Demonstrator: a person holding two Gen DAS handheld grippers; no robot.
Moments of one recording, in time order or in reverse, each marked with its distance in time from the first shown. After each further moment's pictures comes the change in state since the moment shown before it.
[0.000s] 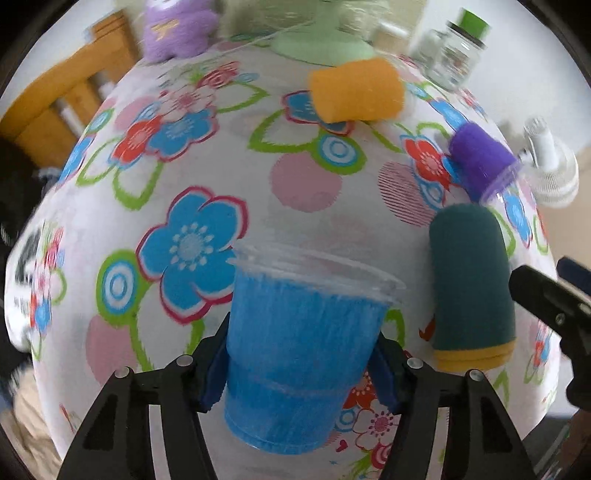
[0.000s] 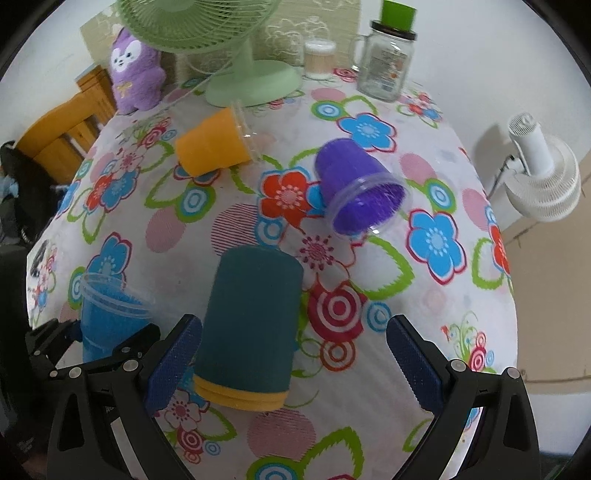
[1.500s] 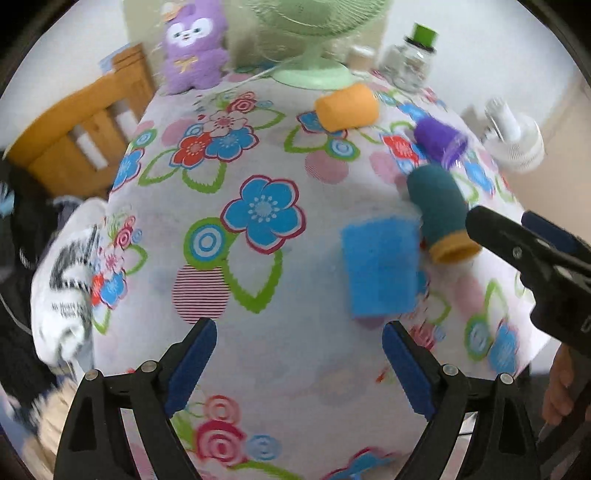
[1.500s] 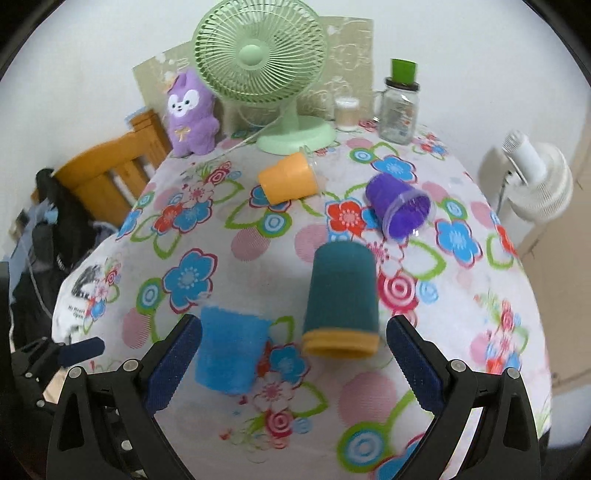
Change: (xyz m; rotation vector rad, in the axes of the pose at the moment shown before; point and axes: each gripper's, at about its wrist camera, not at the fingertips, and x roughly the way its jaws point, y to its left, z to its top) left arm -0.078 0.051 -0.069 0.209 -0.082 0.003; right arm -0.060 0.063 -0.067 0.082 -0.249 0.065
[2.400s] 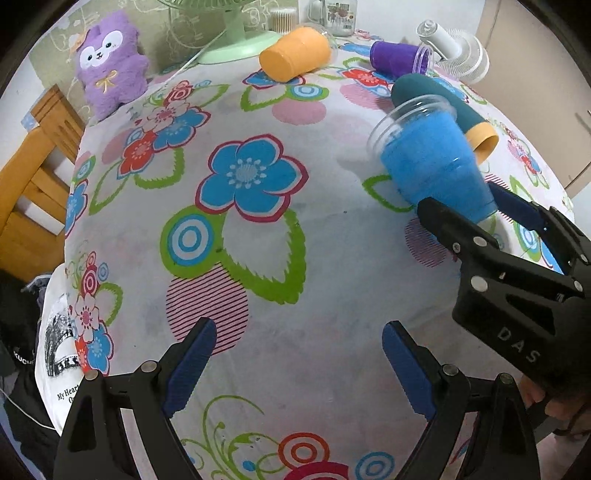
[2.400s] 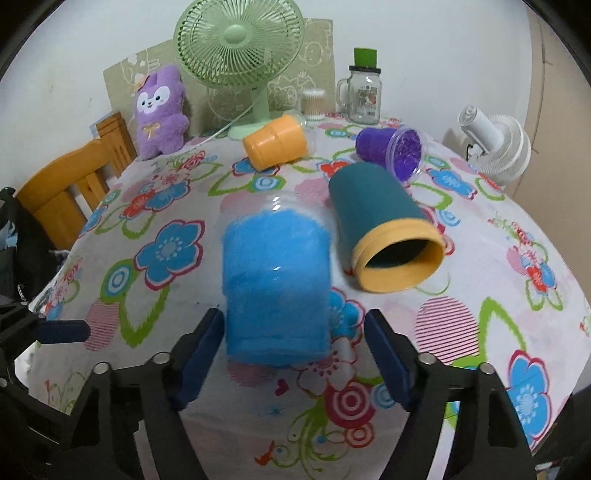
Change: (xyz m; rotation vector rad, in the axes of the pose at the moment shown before) left arm 0.060 0.029 -0.021 0.351 0.029 -0.054; right arm 0.059 0.049 -0.082 0.123 -0.145 -0.155
